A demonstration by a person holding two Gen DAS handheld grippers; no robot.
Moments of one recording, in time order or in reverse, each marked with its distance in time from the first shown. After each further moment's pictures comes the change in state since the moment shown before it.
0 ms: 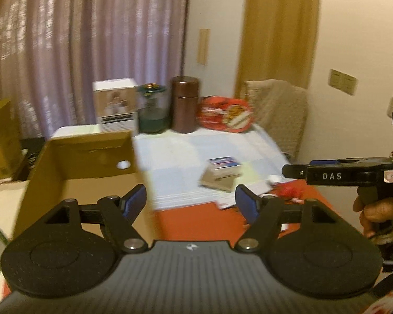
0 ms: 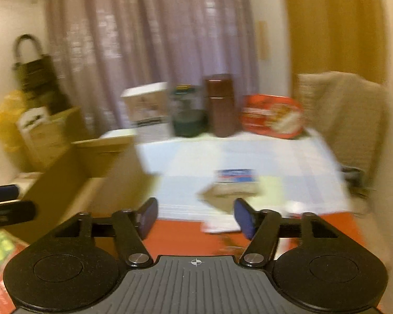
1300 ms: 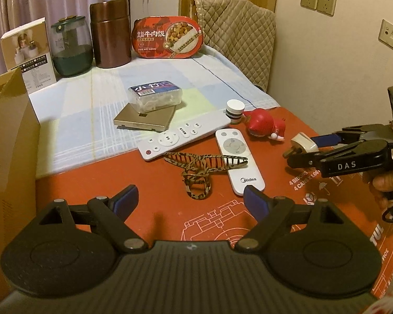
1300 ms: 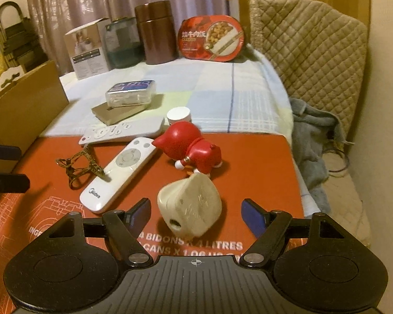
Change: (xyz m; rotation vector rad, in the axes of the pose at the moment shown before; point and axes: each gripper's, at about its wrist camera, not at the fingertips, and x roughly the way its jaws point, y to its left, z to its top) left arm 0.177 -0.089 -0.078 0.117 0.241 -0.121; right arm 0.078 -0.181 -0.093 -0.067 0.200 0.054
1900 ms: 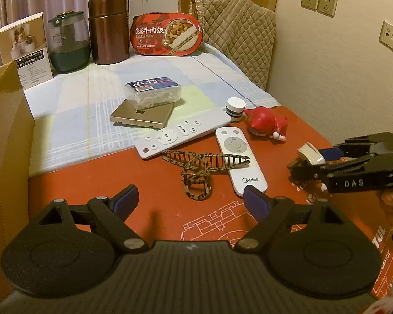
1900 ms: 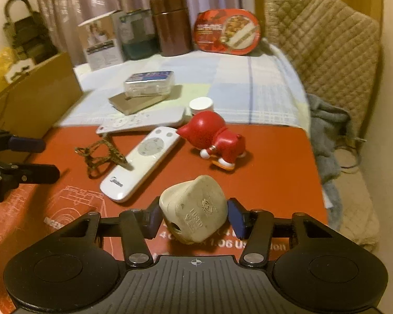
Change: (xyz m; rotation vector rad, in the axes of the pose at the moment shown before) left arm 0.009 0.003 -0.002 -0.010 -0.002 -0.020; right arm -0.007 0.025 -0.008 -0.017 0.033 -0.020
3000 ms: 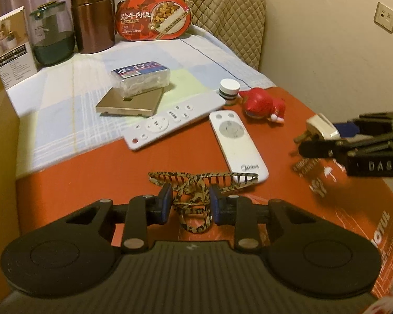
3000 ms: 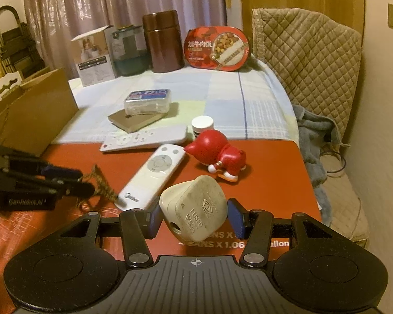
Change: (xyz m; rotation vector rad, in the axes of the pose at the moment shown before) left arm 0.015 0.000 0.000 0.056 0.080 -0.032; right arm -0.023 0.024 0.010 0.034 -0.065 -0.042
